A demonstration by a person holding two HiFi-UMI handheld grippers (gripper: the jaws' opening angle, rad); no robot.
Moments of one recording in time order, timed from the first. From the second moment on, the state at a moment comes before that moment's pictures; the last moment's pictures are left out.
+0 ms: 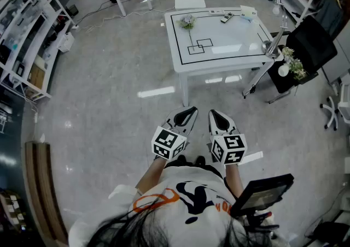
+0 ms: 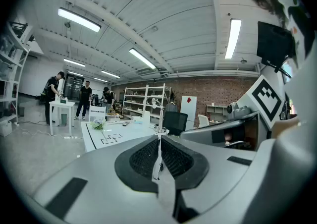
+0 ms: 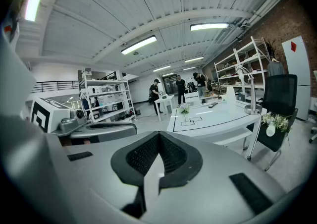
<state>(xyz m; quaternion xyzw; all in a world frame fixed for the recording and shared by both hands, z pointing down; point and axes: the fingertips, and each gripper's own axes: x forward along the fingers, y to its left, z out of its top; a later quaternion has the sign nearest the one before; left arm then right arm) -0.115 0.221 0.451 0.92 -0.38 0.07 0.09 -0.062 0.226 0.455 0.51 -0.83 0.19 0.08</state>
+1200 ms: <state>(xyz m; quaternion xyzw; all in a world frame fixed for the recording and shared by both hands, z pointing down) -0.070 0.189 0.477 0.91 -0.40 0.09 0.09 -0.015 0.197 0.480 0.48 -0.85 0.20 0.08</state>
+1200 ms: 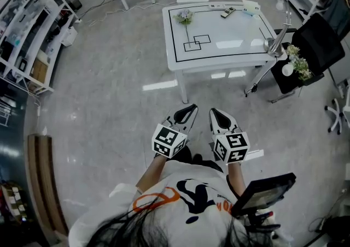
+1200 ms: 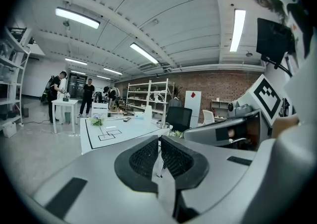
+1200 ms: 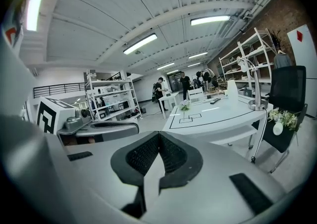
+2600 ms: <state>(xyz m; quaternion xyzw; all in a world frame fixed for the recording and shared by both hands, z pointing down) -0.146 -0.112 0.499 0.92 -0.37 0.11 0.10 -0.084 -0.095 0.510 0.48 -0.84 0.25 0.09</state>
